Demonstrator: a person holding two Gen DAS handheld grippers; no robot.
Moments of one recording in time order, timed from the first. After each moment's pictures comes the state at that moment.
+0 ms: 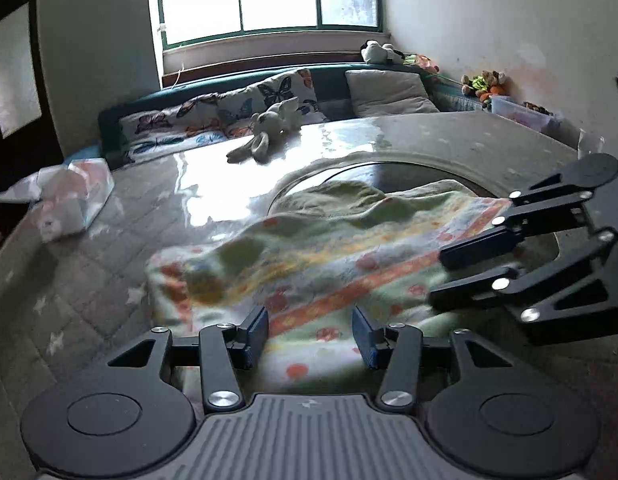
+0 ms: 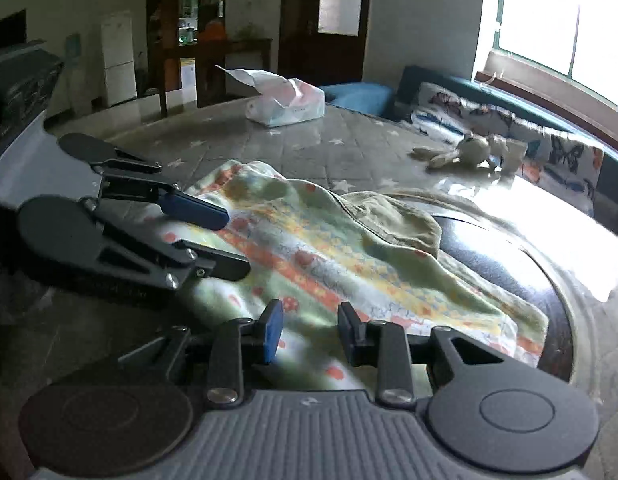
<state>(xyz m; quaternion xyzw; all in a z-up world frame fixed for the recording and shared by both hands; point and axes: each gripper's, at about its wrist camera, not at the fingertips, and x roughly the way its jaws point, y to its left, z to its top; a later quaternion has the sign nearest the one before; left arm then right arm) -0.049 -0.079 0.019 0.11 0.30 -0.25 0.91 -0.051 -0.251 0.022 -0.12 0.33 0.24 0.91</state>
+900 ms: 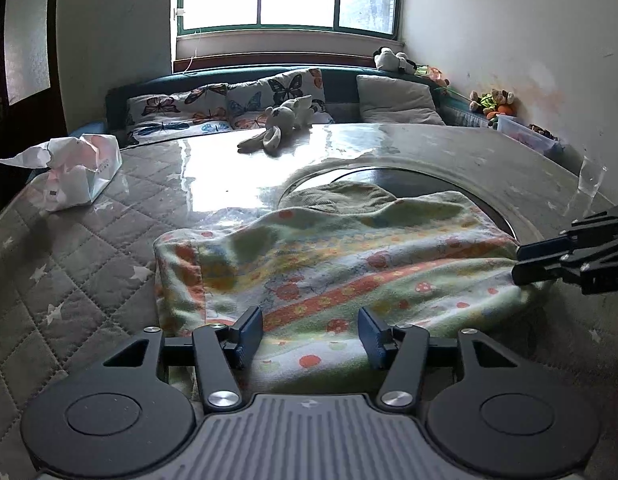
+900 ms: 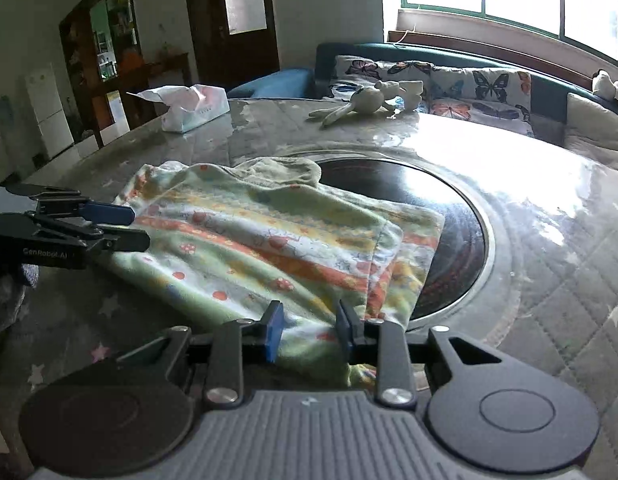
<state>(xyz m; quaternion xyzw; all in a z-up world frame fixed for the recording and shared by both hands) -0.045 -0.062 0.020 0.07 0.32 -0.25 0.91 -0.067 -0.331 0.025 0.00 0.36 0.14 0.92</state>
